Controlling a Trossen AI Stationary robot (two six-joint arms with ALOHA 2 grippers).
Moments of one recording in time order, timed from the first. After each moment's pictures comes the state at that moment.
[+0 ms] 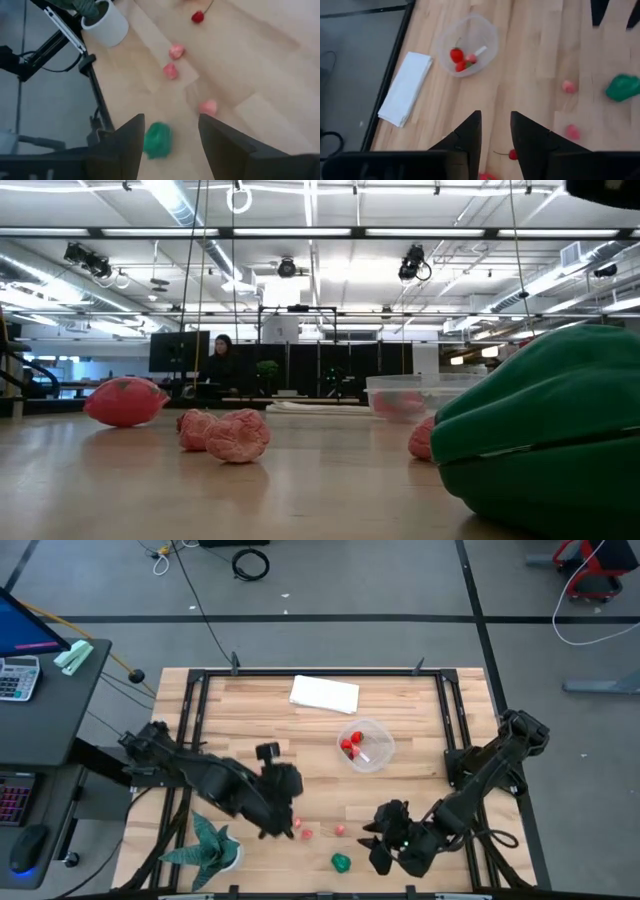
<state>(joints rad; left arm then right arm) -0.52 1.82 2.09 -1.41 -0.65 -0.49 0.79 1.62 1.17 -0.44 0.61 1.30</state>
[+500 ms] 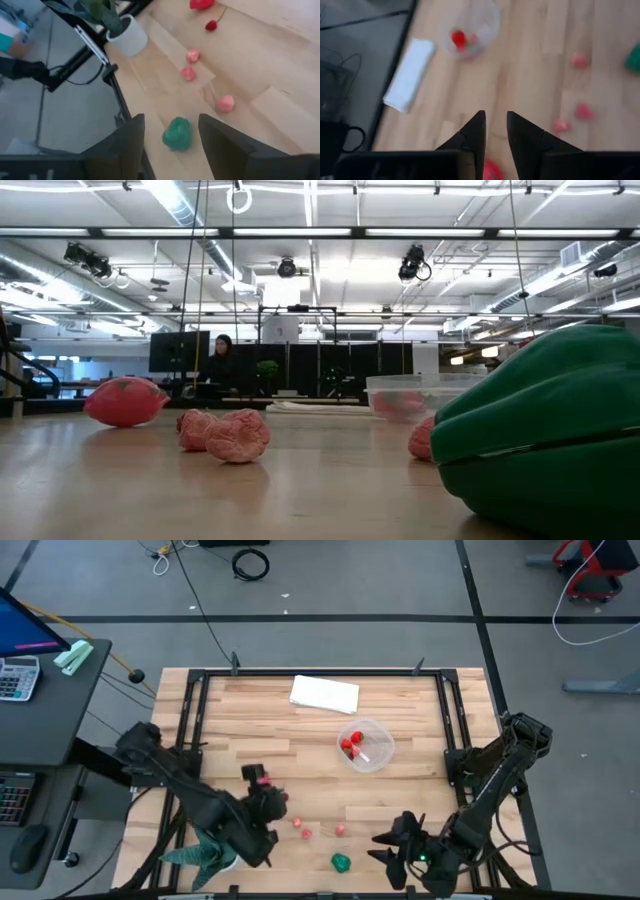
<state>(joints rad) -0.67 1.74 1.74 -1.32 -0.78 -0.66 0.93 1.62 1.17 -0.41 0.79 1.40</state>
